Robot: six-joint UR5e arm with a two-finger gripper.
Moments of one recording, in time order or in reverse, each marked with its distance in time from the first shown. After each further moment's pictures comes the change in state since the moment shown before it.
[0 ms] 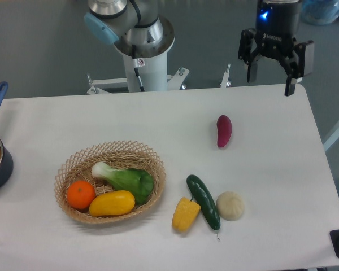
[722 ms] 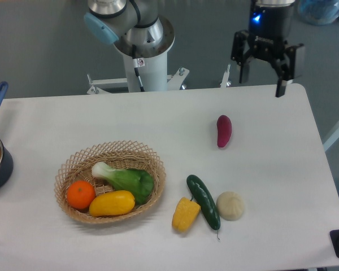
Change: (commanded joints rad) arm -0.026 0.080 -0.167 0.070 0.000 -0.096
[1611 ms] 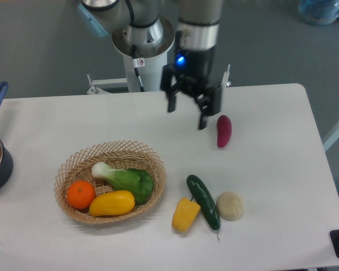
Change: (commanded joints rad) arm -0.388 -0.098 -0.089 0.102 0.075 -0.313
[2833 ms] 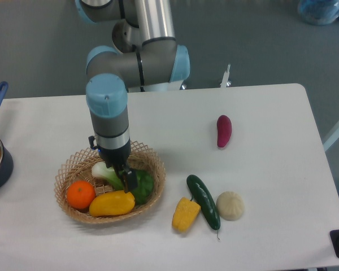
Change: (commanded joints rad) arm -0.283 -0.357 0.032 0.218 0.256 -0.115
